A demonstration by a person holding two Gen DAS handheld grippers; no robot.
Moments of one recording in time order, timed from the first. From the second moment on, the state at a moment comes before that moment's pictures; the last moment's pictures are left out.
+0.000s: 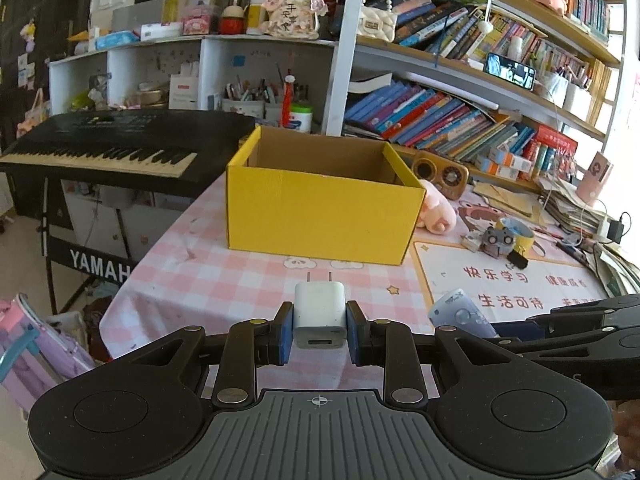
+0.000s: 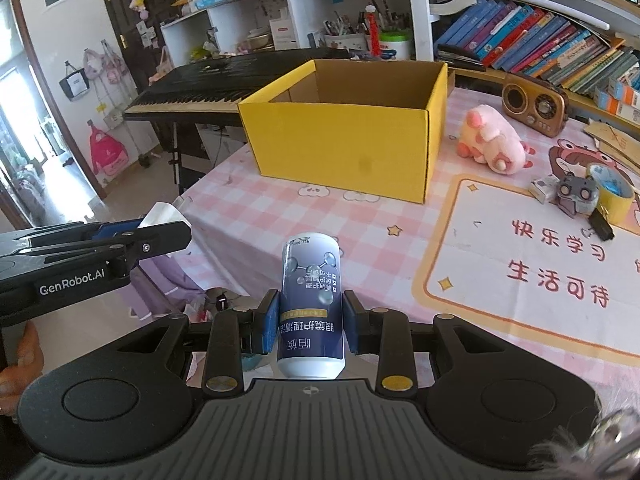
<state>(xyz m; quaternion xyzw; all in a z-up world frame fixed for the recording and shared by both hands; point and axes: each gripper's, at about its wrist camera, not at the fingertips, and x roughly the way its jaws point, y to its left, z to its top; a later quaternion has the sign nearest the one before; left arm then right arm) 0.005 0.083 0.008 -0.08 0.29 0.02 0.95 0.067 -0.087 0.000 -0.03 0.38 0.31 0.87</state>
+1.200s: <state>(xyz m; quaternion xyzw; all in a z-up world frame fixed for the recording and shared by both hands) 0.181 0.091 0.062 -0.02 0.24 0.04 0.97 0.252 -0.047 0.060 -0.04 0.30 0.38 0.87</state>
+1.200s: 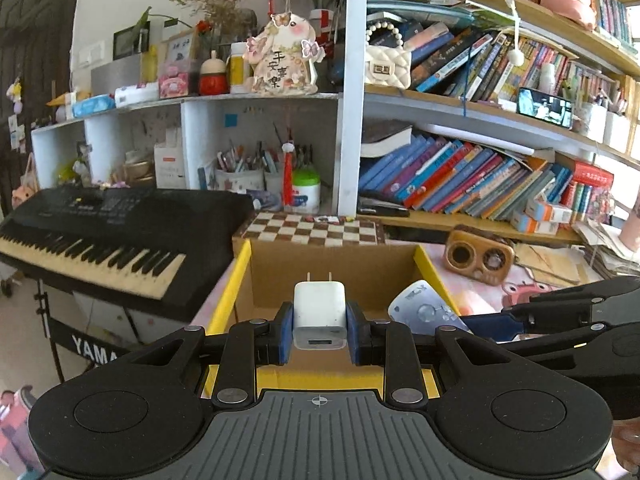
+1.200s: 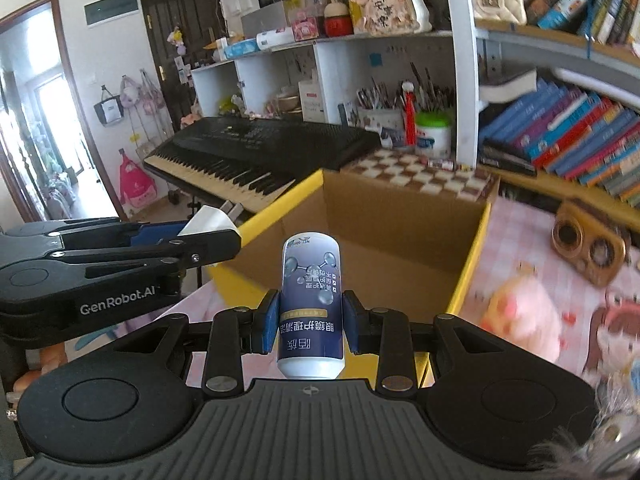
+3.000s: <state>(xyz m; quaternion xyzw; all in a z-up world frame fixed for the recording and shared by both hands) 0.290 0.103 0.035 0.07 0.33 0.03 0.94 0.381 -0.005 0.034 -0.20 0.34 0.38 0.84</state>
